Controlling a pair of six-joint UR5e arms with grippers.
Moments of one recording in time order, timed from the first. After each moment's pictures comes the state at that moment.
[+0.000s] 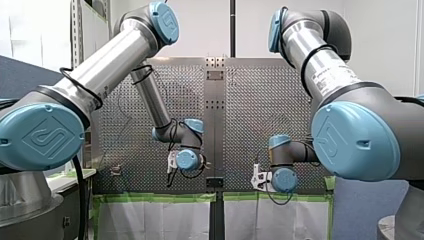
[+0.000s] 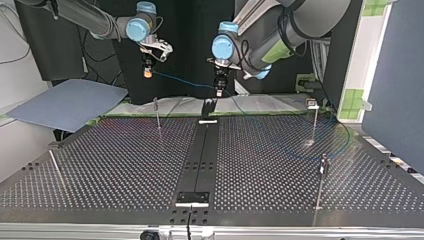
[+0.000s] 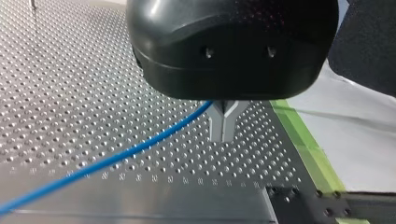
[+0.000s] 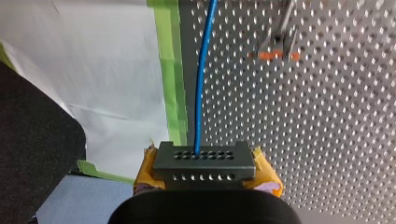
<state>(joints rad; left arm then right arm) -0.57 -2.33 -1.83 -2.35 -1.96 -1.58 1.99 -0.74 2.02 -0.93 1.78 1.66</state>
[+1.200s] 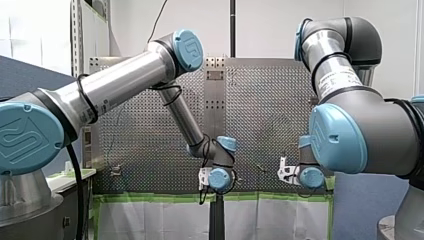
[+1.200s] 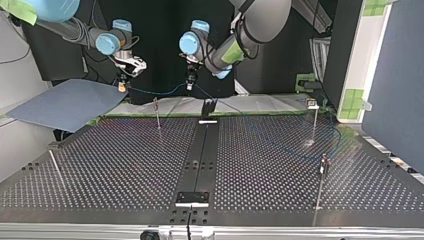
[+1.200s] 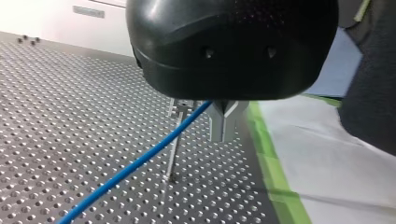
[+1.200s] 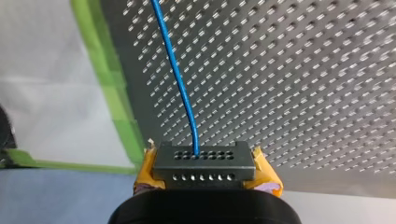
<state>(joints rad) -0.76 -2.59 -1.49 -2.43 -2.04 -1.67 1.73 -0.70 1.92 -1.00 1.57 1.65</state>
